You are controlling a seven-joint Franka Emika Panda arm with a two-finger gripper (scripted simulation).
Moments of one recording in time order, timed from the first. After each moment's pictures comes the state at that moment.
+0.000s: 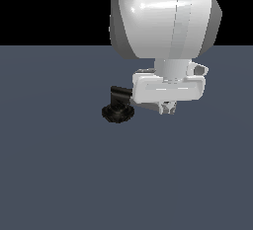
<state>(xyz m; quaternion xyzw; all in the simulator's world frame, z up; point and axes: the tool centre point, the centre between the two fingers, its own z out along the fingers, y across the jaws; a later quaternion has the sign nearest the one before) -0.059 -0.118 0.105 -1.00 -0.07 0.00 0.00</state>
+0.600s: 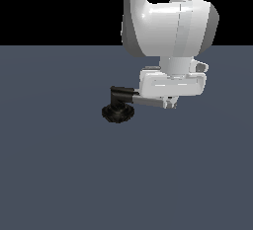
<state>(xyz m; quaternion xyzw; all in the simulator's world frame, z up) -0.023 -0.140 0.105 -1.00 -0.07 0.00 0.00</state>
